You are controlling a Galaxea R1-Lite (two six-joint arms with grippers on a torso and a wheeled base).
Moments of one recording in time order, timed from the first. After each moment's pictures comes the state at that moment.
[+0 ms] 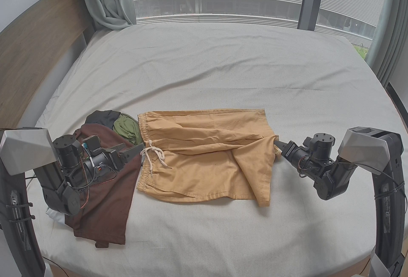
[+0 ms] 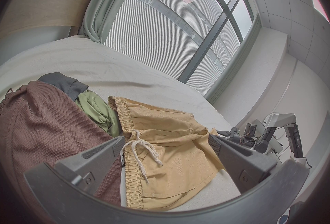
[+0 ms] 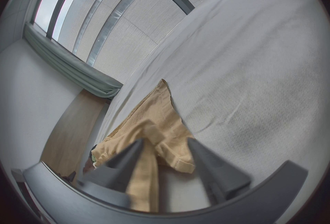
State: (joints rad) left arm -0.04 2.28 -0.61 -1.55 -0.57 -0.35; right arm 0.16 2.53 -0.97 -1.32 0.19 0.70
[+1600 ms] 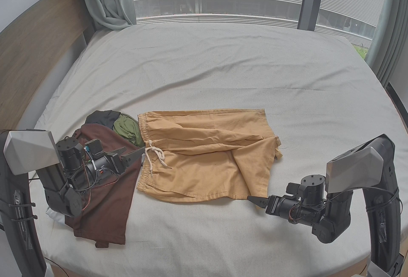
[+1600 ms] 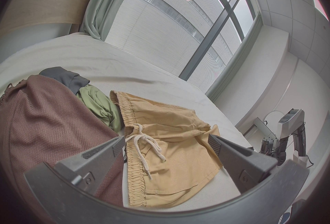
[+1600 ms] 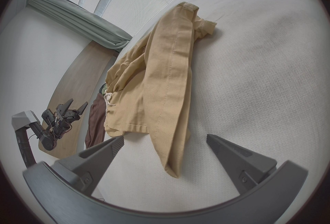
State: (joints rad) left arm -0.04 2.31 -0.61 -1.55 -0.57 -0.34; right arm 0.40 2.50 -0.47 -1.54 0.26 0.64
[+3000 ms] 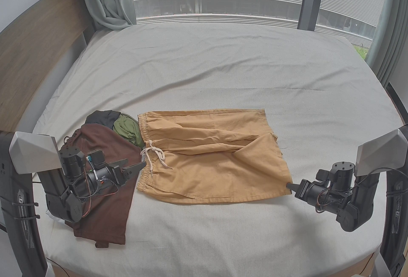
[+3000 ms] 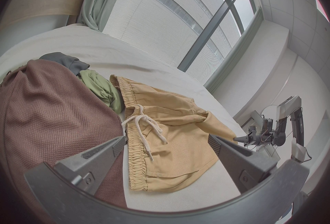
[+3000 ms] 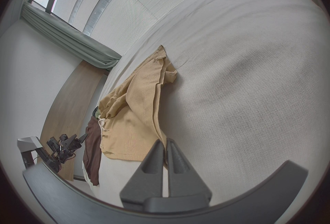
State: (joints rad) left arm -0.02 2.36 -0.56 -1.55 -0.63 -0.27; right arm 0.18 2.37 -0.37 -1.54 0.31 0.63
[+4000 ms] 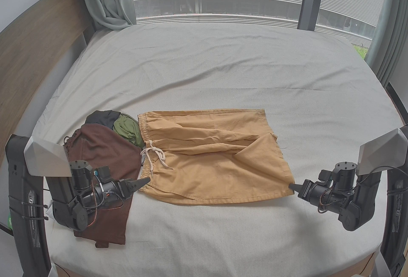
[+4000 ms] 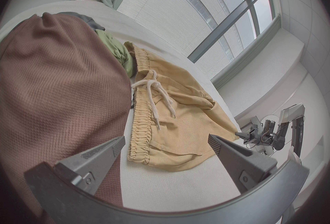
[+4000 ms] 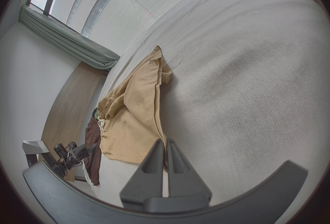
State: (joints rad) left arm -0.04 2.46 -0.53 -1.55 -0.60 -0.37; right arm 0.15 2.38 -0.36 -1.54 0.33 0.63
